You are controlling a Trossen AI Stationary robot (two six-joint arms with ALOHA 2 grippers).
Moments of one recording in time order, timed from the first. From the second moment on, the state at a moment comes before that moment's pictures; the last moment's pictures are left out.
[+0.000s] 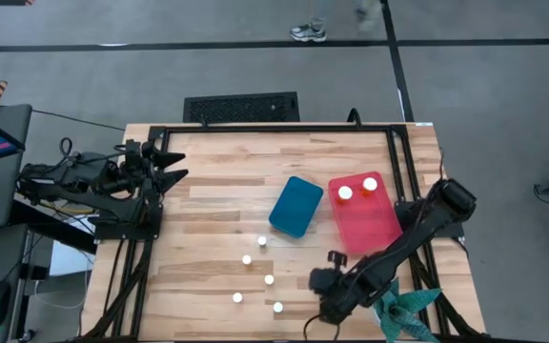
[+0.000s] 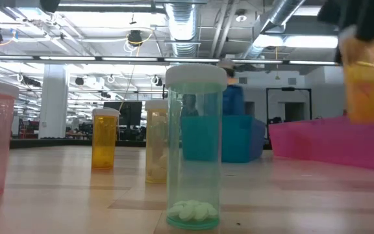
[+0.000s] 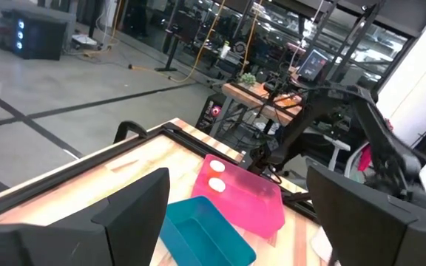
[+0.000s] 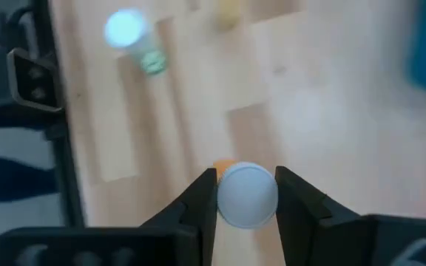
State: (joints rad) left arm -0.20 0.45 0.82 -0.43 -0.51 -0.46; right arm 0.69 1.79 1.39 -0.80 0.32 0.88
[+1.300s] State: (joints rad) left arm -0.20 0.45 0.82 -0.43 -0.58 -0.53; right arm 0.39 1.16 0.78 -1.32 0.36 1.56
